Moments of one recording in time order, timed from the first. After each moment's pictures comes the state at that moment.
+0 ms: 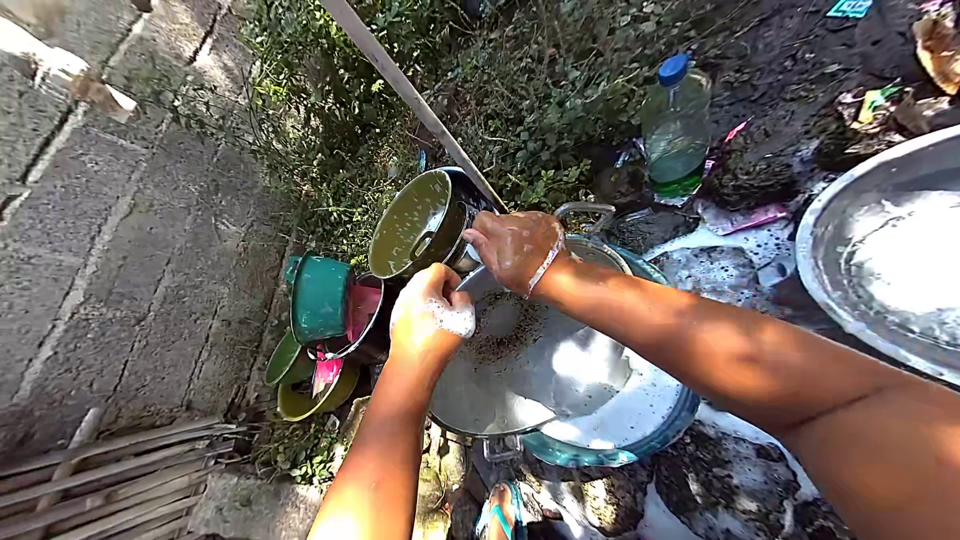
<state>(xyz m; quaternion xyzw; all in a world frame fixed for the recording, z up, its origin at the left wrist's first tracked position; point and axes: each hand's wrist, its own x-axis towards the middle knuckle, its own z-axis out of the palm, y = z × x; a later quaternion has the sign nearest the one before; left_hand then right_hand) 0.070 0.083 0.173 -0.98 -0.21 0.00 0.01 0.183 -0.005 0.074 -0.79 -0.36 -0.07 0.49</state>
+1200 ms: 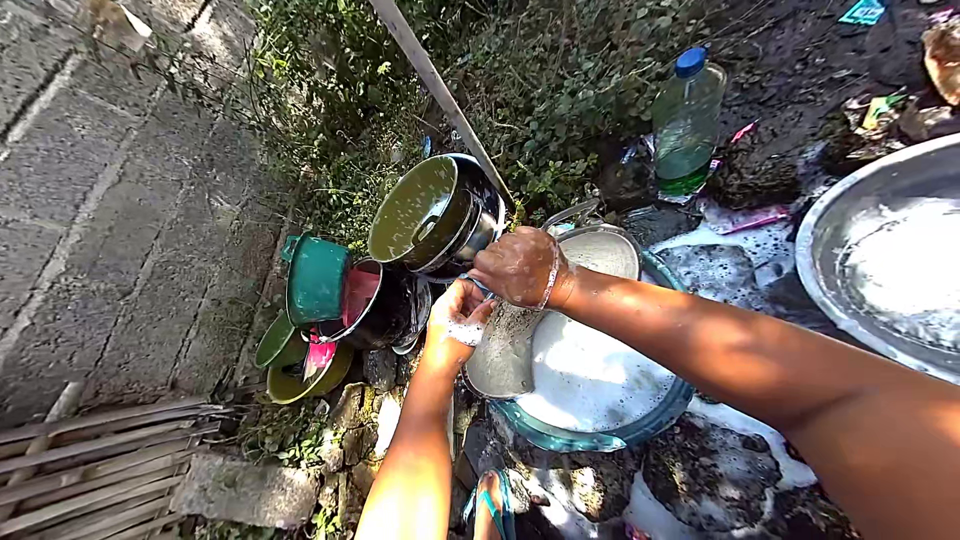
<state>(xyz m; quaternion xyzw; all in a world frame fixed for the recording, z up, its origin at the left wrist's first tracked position) 0.035 0.133 0.088 -0.94 -0.14 -0.06 -0.31 0.166 0.027 0.014 -0.65 -0.49 -0.32 0.48</state>
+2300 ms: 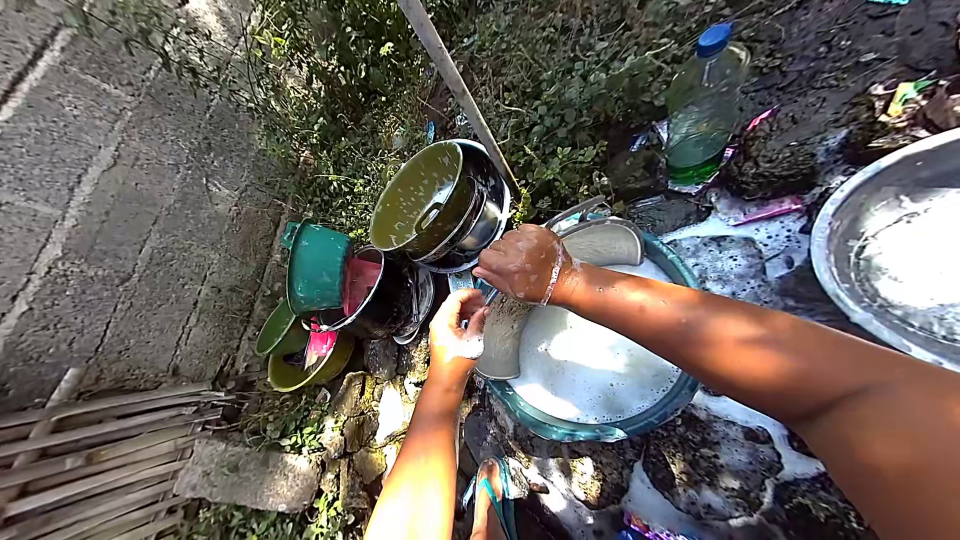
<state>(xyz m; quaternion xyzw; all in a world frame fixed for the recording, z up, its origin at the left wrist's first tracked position) 0.002 0.147 0.053 -0.93 -0.12 -0.16 -0.31 0.159 0.036 0.002 -0.66 -0.51 -0.31 0.45</state>
